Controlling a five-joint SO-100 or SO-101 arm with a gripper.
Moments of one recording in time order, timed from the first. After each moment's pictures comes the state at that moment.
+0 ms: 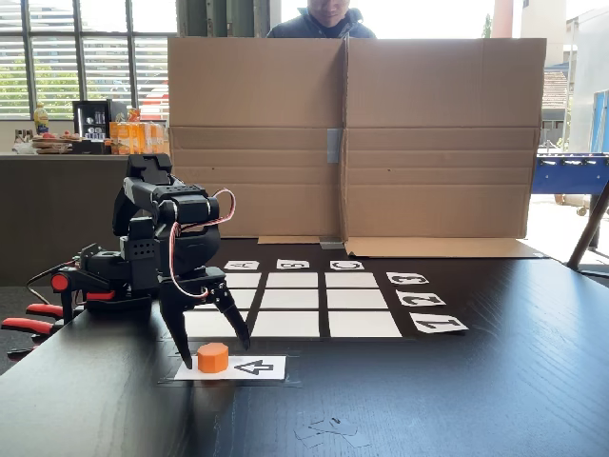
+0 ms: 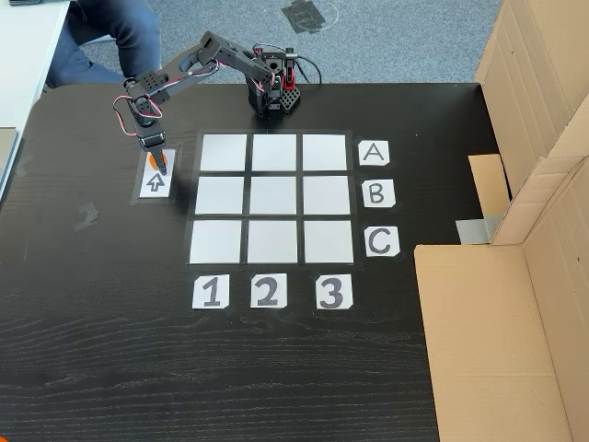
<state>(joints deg) 54.0 44.6 50.6 87.8 4.5</state>
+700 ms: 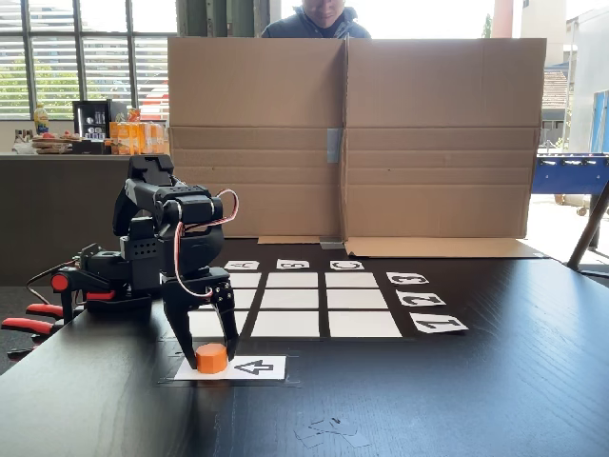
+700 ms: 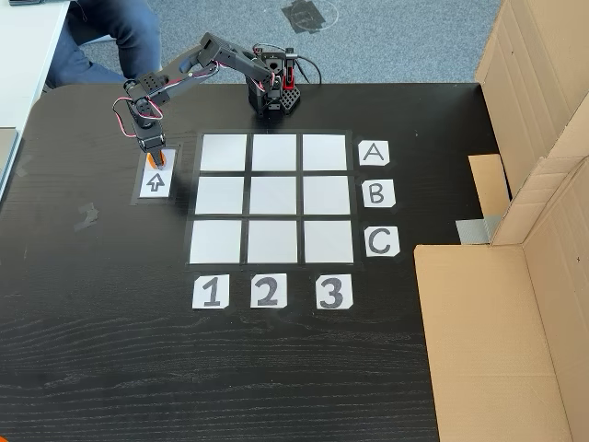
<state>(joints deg) 53.3 43.7 49.0 87.8 4.5</state>
